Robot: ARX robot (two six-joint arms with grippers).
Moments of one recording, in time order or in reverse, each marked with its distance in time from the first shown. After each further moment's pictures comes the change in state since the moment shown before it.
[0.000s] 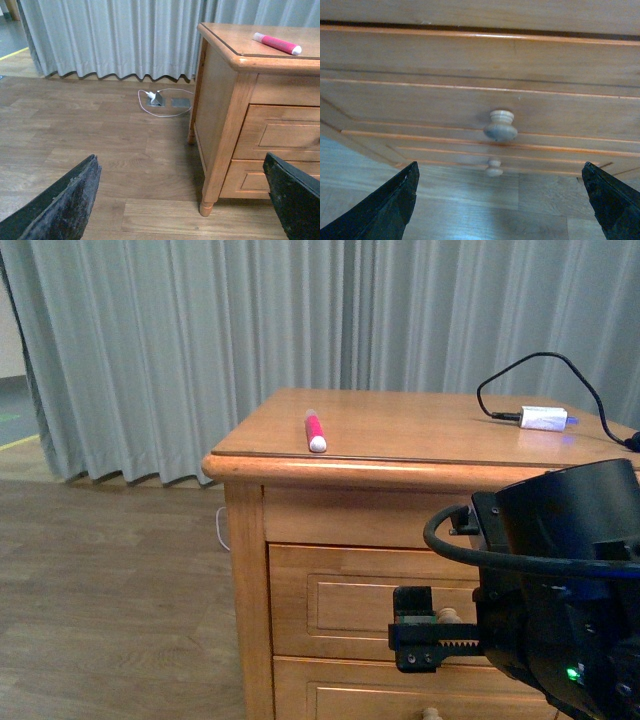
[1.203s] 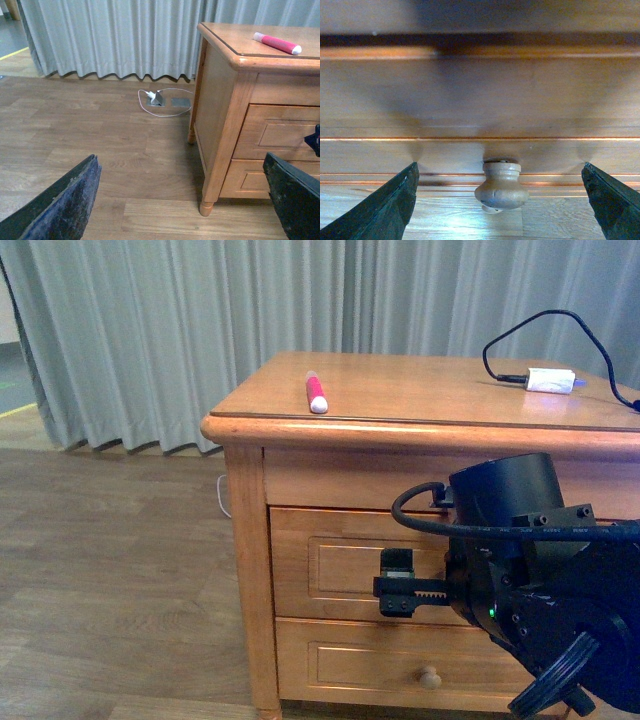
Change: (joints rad) left arm 0.000 0.000 0.000 0.000 0.000 0.000; right arm -0.025 0.232 0.189 0.040 0.040 0.029
